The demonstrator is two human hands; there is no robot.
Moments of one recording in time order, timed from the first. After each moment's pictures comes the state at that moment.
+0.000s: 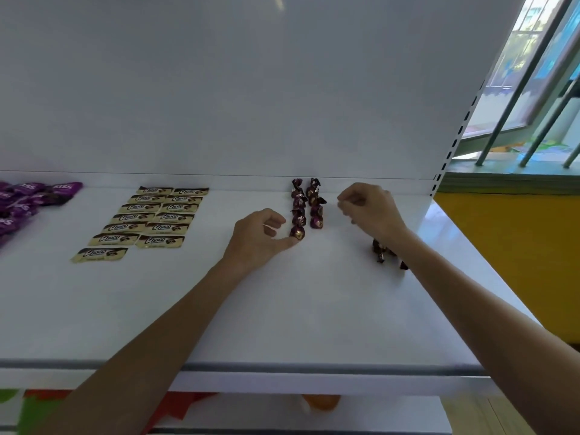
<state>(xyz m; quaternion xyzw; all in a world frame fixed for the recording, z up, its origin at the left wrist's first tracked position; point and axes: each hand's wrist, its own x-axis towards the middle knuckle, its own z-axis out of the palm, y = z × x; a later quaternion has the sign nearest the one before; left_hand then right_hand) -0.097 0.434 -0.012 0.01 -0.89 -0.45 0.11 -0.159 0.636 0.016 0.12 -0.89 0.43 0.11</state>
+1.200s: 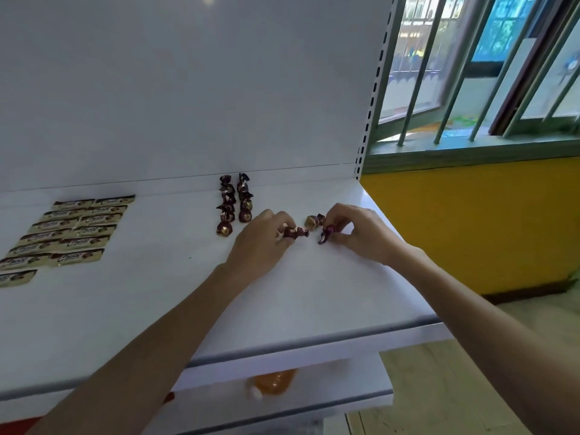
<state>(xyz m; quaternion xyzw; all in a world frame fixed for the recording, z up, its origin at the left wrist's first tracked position) -0.097 0.546 -0.013 -0.16 -0.94 -0.29 0.10 -0.109 0.753 -0.006 0.19 -0.92 0.33 0.05</state>
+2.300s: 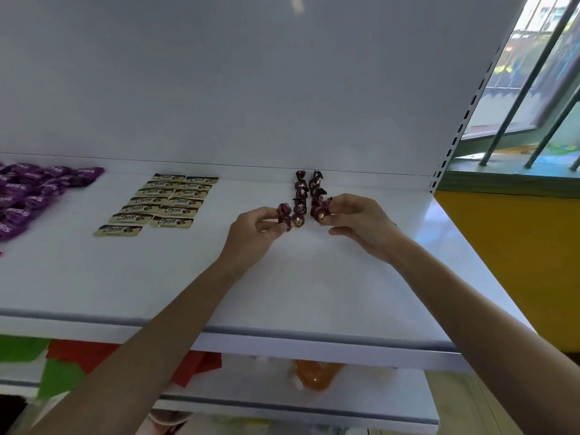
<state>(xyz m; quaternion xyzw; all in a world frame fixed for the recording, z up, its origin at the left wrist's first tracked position) -0.054 0.446 -0.004 0.05 -0.81 -0.57 0.11 -0.112 0.638 0.016 0.15 -0.70 0.68 -0.15</state>
